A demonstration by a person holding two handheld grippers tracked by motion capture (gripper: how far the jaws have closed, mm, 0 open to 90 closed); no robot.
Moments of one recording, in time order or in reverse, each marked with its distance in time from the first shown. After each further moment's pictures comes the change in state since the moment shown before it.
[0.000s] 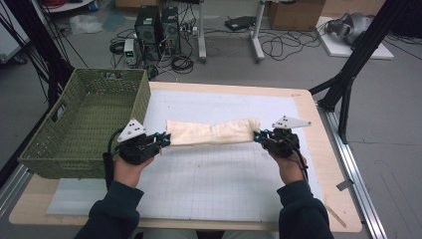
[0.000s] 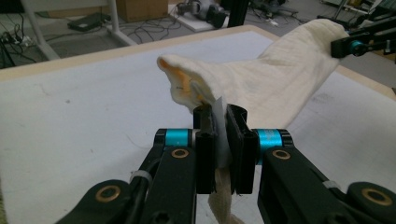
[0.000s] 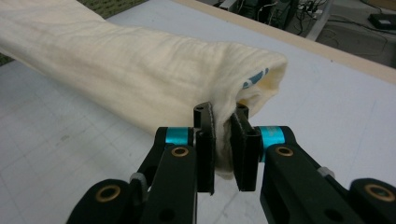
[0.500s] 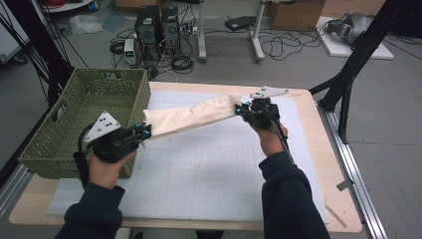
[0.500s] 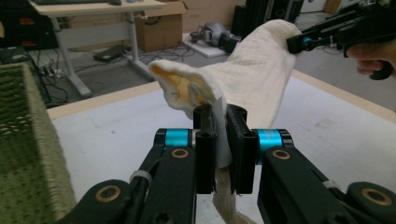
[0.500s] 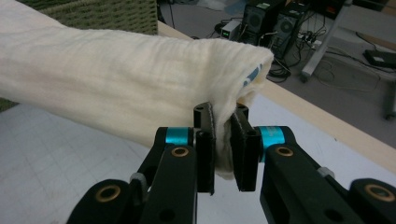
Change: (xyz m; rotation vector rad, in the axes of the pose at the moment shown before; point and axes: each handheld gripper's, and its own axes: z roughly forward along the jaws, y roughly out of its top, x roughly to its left) left arm 0.008 0.026 -0.055 -0.099 0.069 0.042; right arm 0.015 0.083 0.039 -0.036 -0.006 -0.090
